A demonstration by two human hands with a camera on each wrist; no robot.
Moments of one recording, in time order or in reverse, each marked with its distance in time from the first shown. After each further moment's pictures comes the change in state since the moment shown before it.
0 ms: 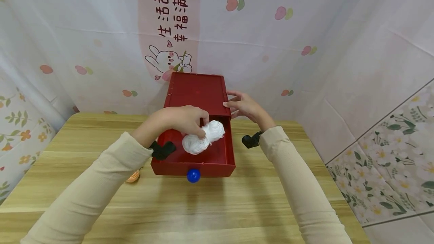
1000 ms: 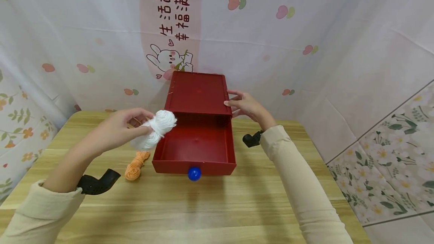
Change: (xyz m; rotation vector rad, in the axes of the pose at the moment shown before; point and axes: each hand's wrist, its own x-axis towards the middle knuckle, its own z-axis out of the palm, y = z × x) left_hand -0.102 -0.082 0.032 -0.274 0.551 -0.034; right_hand 0.000 0.003 -0.003 -0.008 -0.014 -0.004
